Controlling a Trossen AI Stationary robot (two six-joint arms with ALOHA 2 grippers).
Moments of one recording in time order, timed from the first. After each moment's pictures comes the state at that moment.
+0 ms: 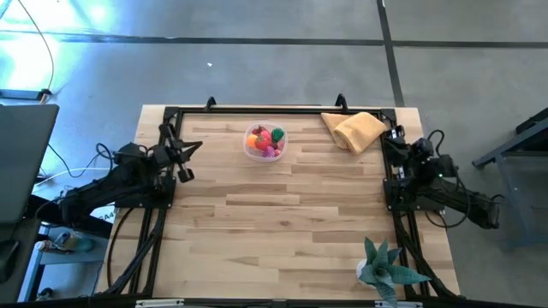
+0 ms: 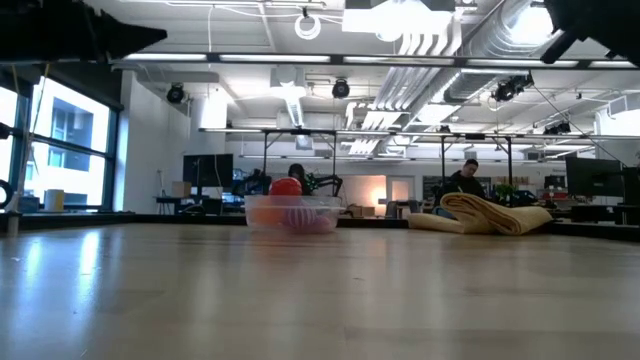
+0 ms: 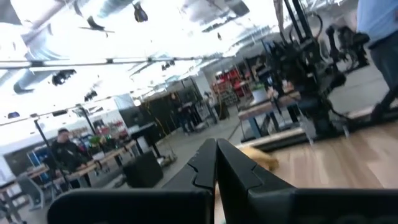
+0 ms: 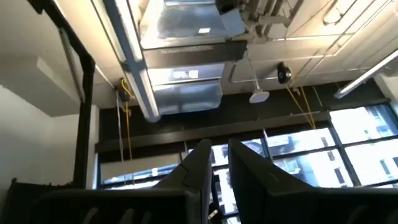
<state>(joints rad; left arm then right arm) 0.52 0.01 0.16 0.10 0.08 0.41 -0.44 0.01 0.02 0.77 -0.18 0.37</state>
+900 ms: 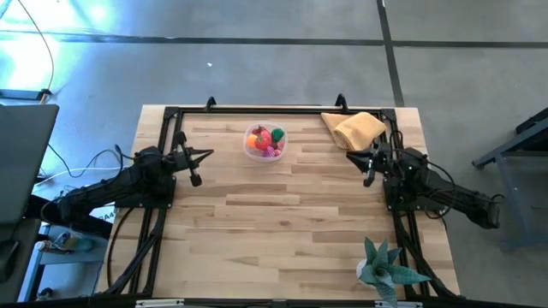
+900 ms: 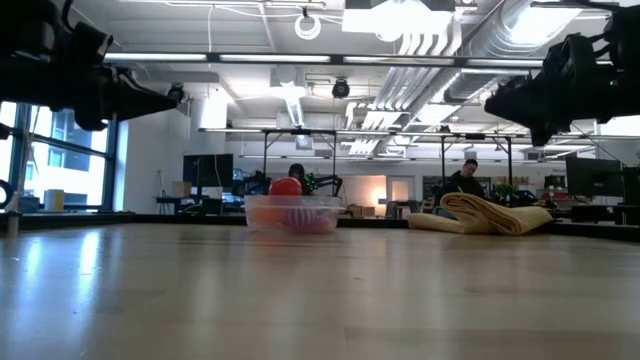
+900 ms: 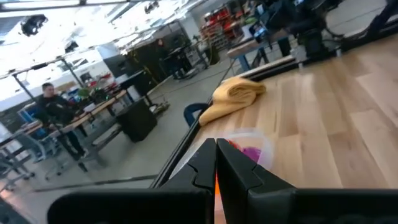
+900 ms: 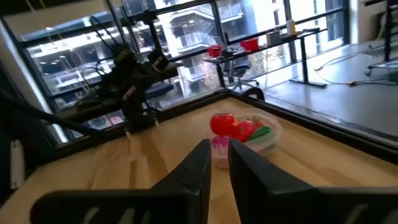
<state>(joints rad) 0.52 0.02 0.01 0.01 0.03 0.47 -0.44 0.02 0.01 0.03 -0.14 0.25</state>
